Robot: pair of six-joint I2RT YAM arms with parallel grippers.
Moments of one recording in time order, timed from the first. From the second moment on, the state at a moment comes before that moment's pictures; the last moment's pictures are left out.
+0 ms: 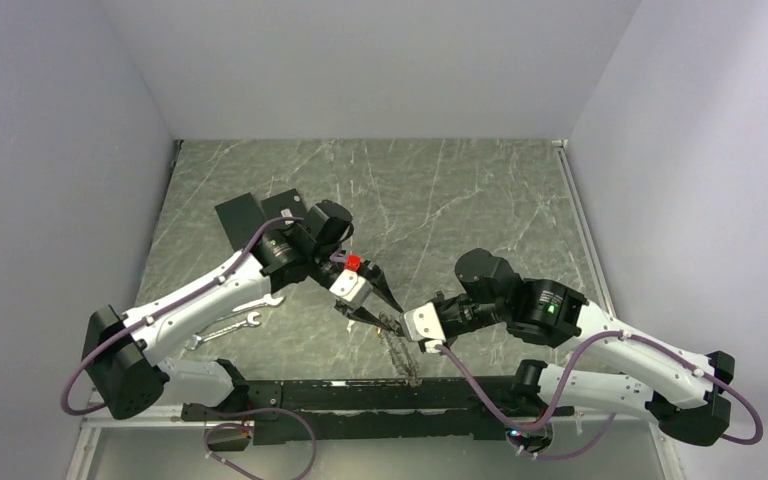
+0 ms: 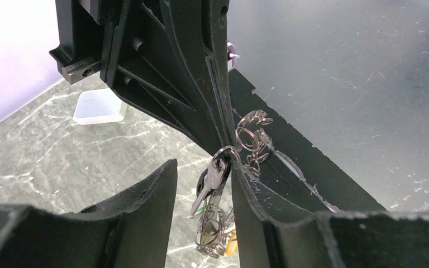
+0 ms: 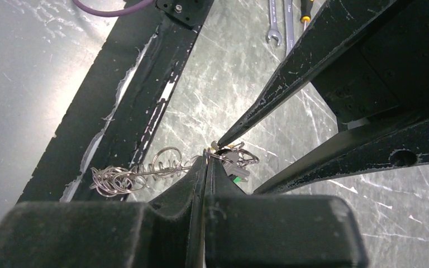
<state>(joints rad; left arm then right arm) -0.83 1.28 1.11 -0.57 1.23 0.95 1.09 0.87 0.97 -0.66 -0.55 -0.76</state>
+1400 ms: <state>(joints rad) -0.83 1.03 0.83 -0.21 1.01 0.75 1.06 0.79 0.80 -0.42 -0.37 -0.58</state>
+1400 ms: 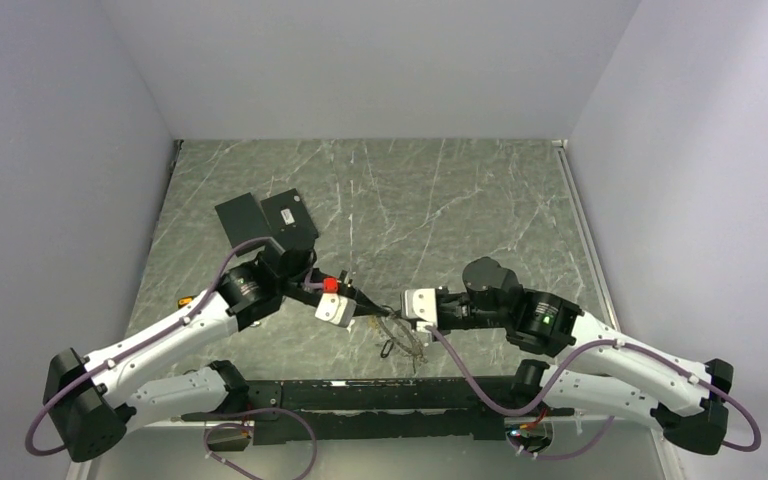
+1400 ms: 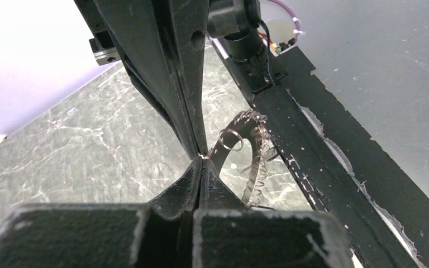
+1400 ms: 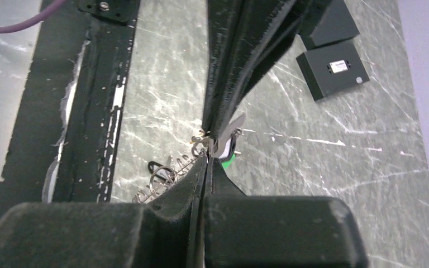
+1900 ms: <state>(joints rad) -0.88 0.96 0.71 -0.08 0.80 0.66 1.05 0.82 0.78 -0.22 -0.20 -0.48</state>
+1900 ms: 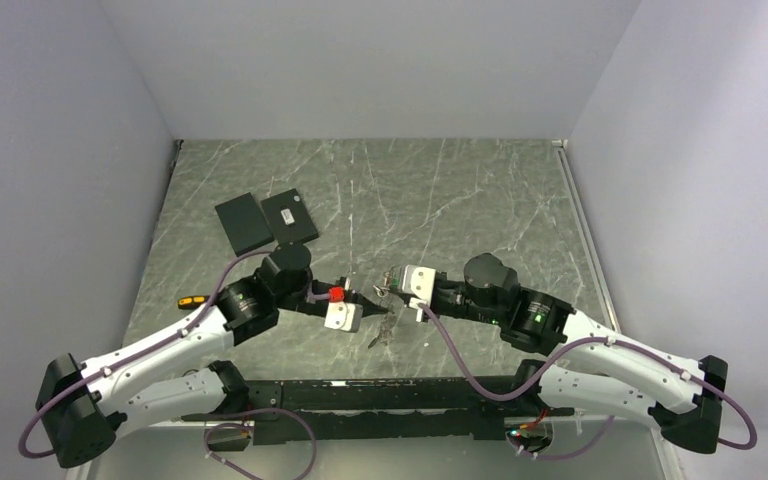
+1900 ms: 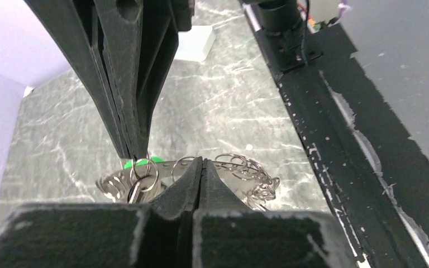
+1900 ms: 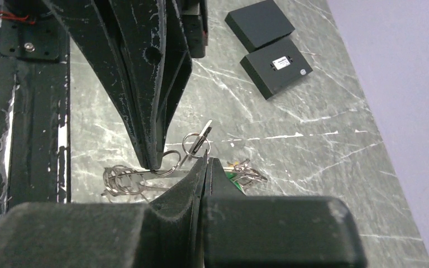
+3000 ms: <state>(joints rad) -0.89 0.84 0.72 -0.15 0.49 0.60 1.05 0.85 0.76 -0.19 -0.21 -0.51</state>
